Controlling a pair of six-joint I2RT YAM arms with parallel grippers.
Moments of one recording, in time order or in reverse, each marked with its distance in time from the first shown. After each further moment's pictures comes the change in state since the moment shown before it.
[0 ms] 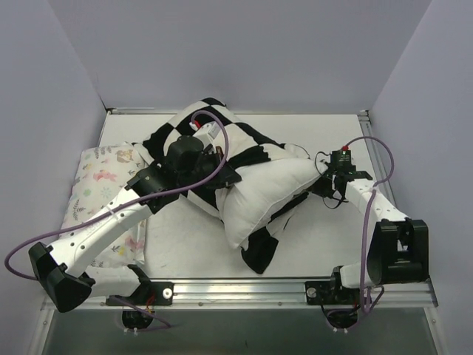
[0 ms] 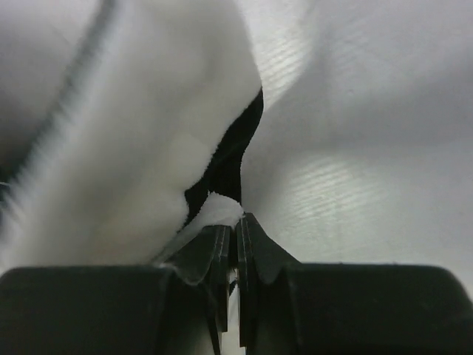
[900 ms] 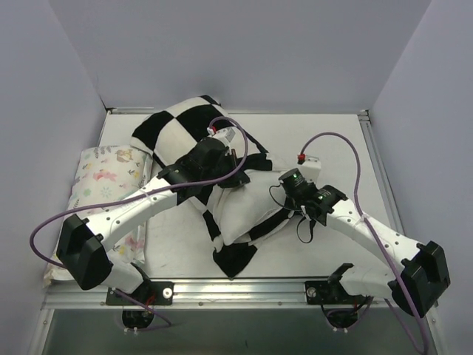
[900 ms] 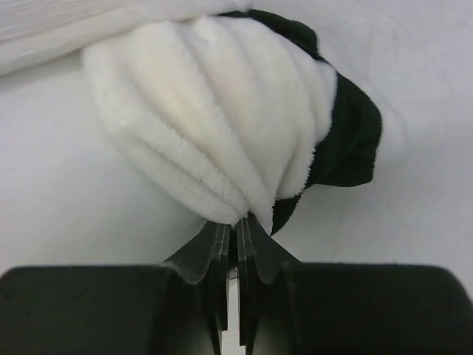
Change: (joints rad) left arm 0.005 0.191 -0.065 0.148 -0.019 -0.018; right arm 0.675 -0.187 0.061 -0.238 0.549 0.064
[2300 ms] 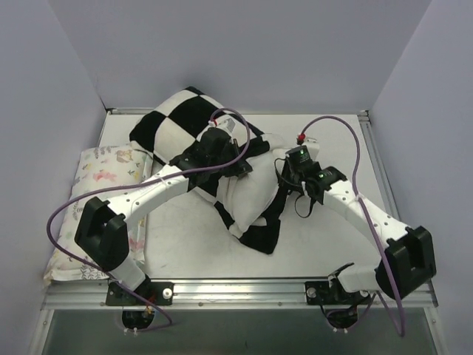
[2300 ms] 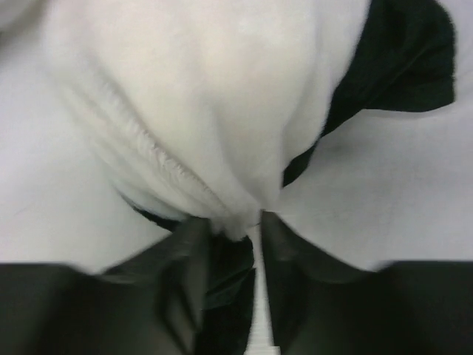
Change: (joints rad) left arm 0.071 0.178 0.099 0.079 0.026 -0.048; right arm -0.205 0.119 0.122 0.129 -0.217 -0.142
